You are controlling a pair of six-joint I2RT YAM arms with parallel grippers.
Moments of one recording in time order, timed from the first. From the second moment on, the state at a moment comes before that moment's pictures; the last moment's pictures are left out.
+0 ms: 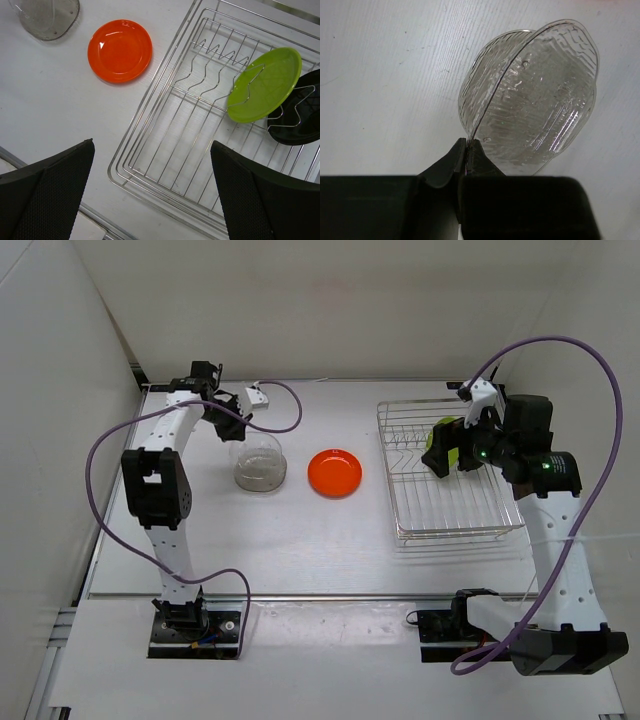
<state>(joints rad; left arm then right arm) -0.06 2.06 1.87 -0.99 0.54 1.07 0.07 1.09 1.36 -0.90 -0.46 -0.22</state>
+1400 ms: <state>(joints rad) -0.06 2.15 1.84 -0.82 0.58 0.96 0.04 1.09 1.32 -0.90 -0.50 -0.22</state>
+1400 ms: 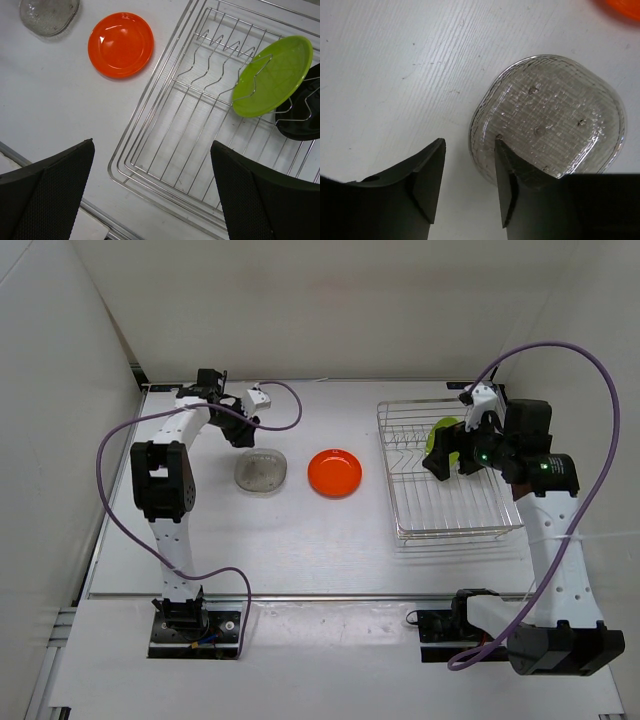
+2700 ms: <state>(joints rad) 0.02 1.27 1.42 -0.60 0.28 0.05 0.02 1.83 1.63 -0.73 0.11 -0.32</state>
